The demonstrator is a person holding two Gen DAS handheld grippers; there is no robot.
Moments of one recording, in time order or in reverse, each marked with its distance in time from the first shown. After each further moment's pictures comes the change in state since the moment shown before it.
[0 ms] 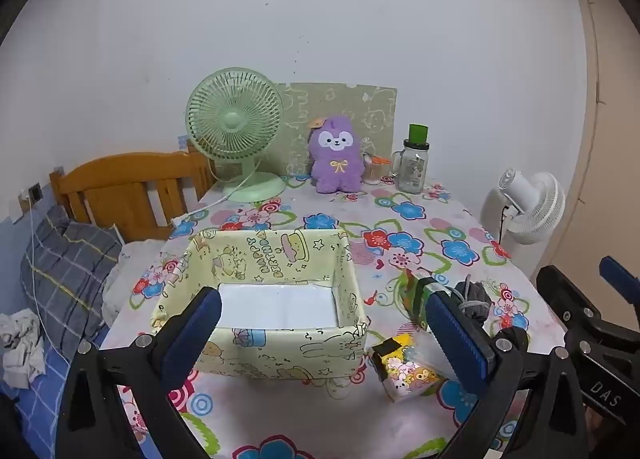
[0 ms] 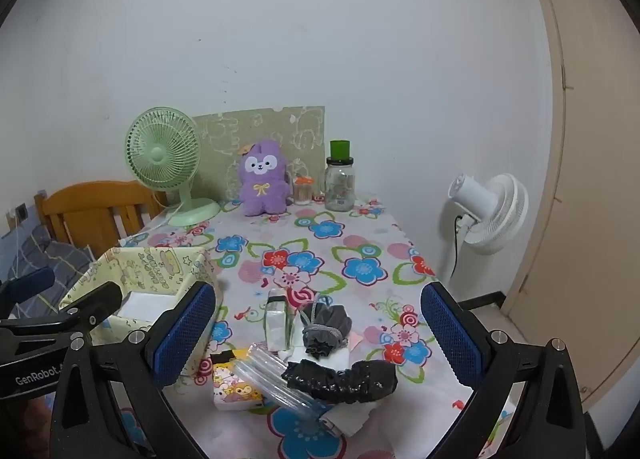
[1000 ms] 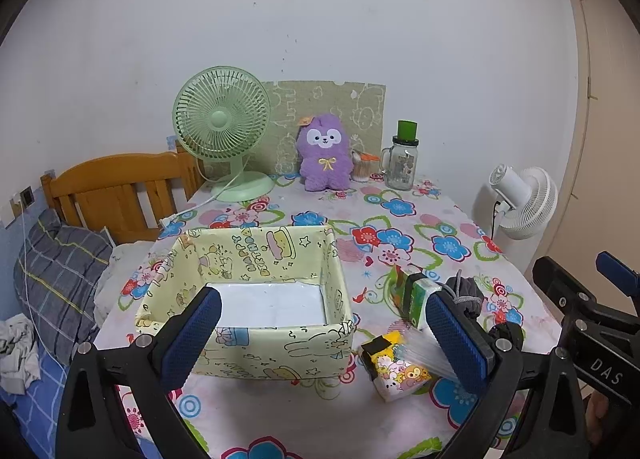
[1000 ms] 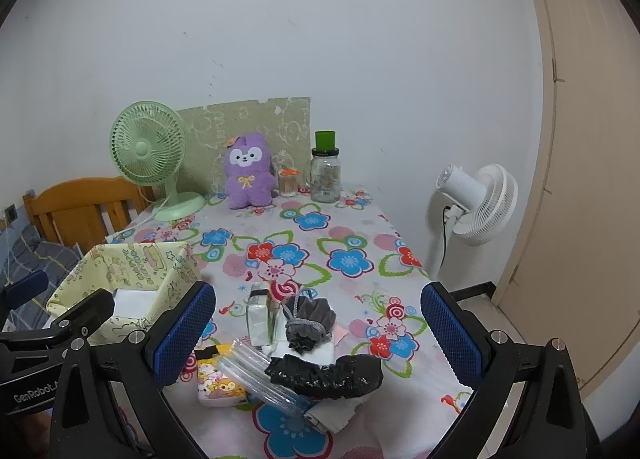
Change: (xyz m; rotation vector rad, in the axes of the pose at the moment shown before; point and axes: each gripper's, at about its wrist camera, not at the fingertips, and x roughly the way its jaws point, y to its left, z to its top) left arm 0.006 -0.015 -0.005 0.038 -0.018 -0.009; right arm 0.004 -0.004 -0.005 0.004 0.012 -0.046
